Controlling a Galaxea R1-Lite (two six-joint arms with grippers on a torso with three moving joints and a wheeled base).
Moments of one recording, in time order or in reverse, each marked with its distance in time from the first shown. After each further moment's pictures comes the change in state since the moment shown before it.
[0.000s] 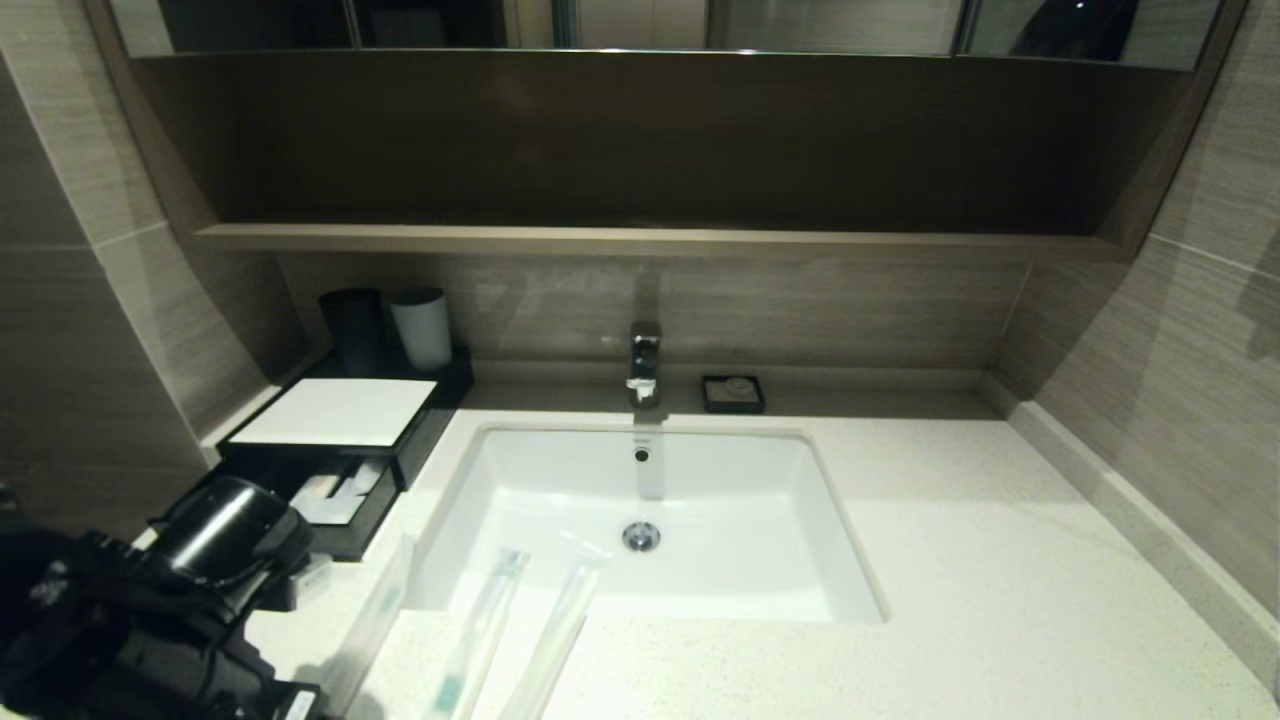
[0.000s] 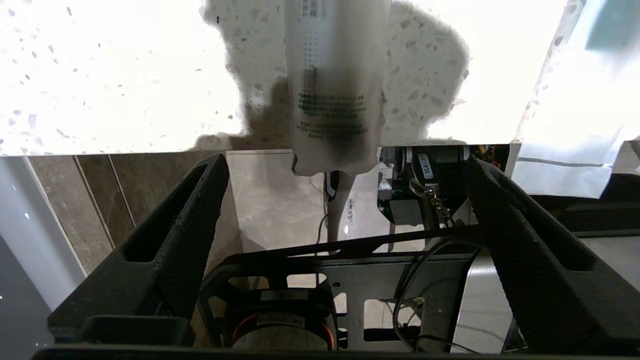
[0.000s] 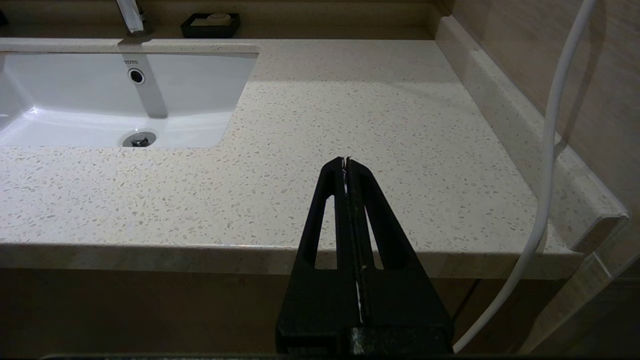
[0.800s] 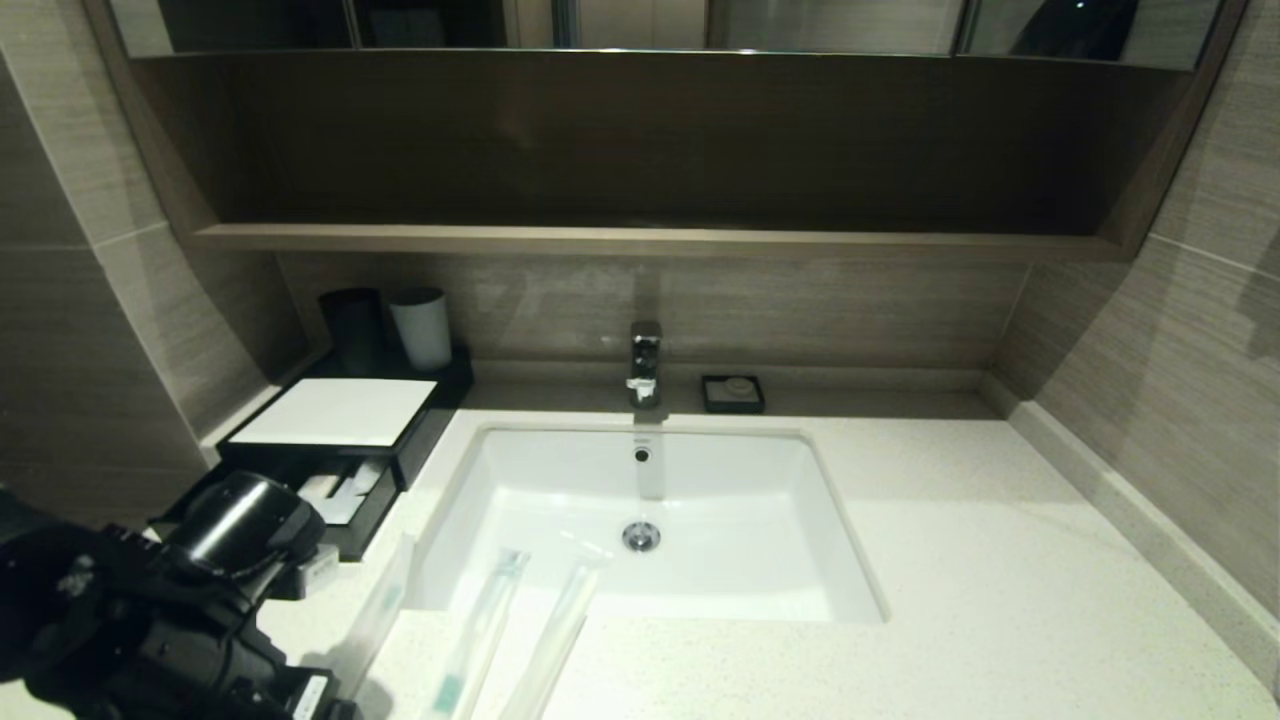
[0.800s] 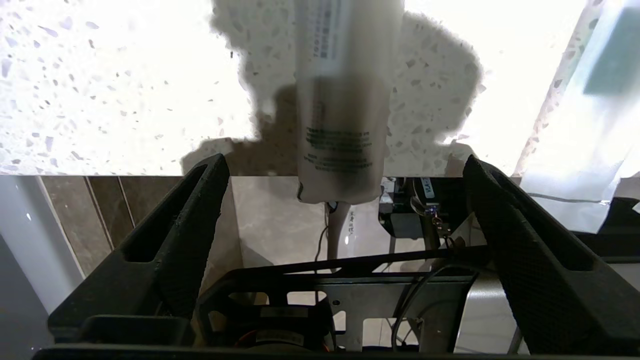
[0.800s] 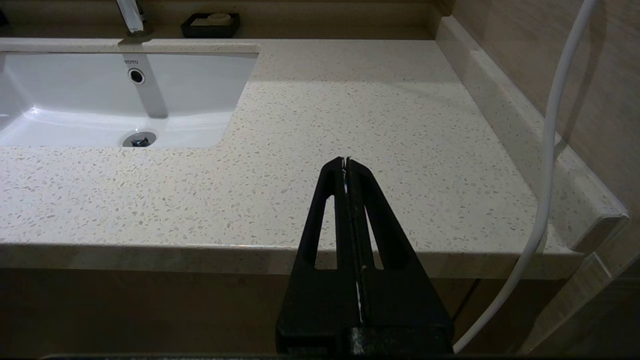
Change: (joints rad) left arm 0.000 0.030 -0.006 -0.042 0.025 -0.020; right arm 0.000 0.000 0.000 0.000 0.000 0.000
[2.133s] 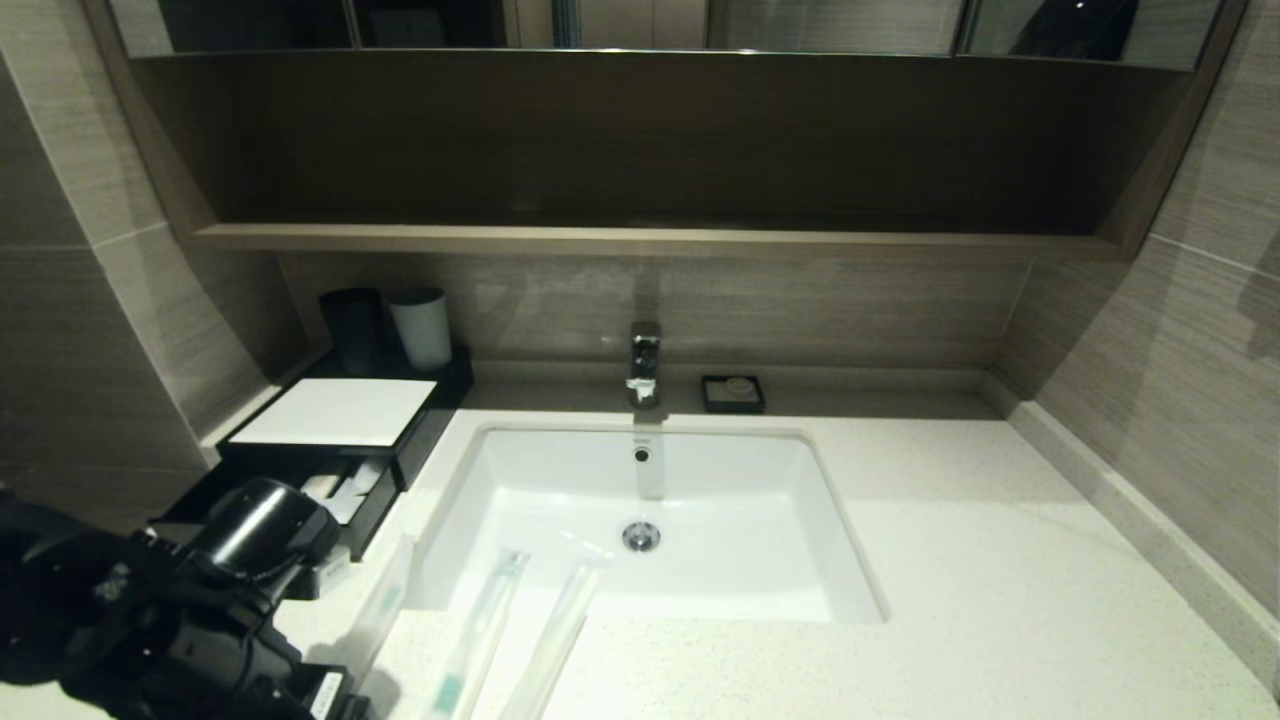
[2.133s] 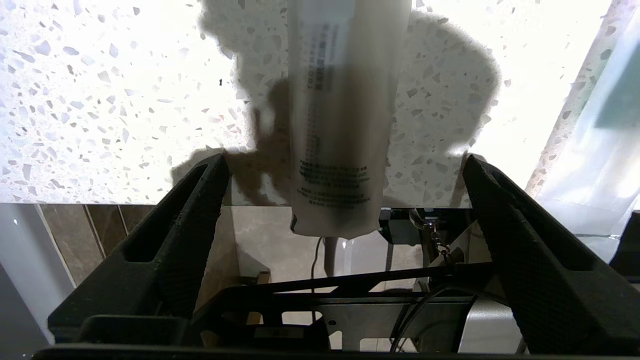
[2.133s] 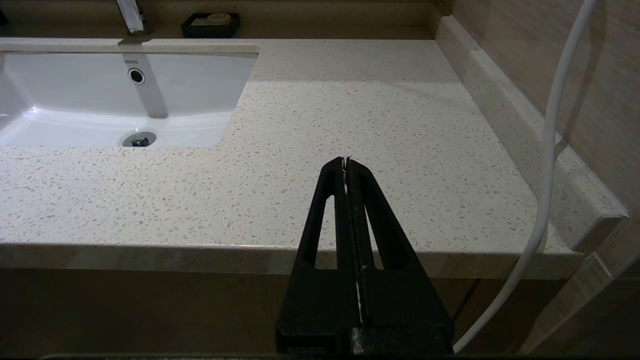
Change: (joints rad) left arm 0.000 0.048 0.027 -0.082 0.002 -0.007; right arm 0.000 0.000 0.000 0.000 0.000 0.000
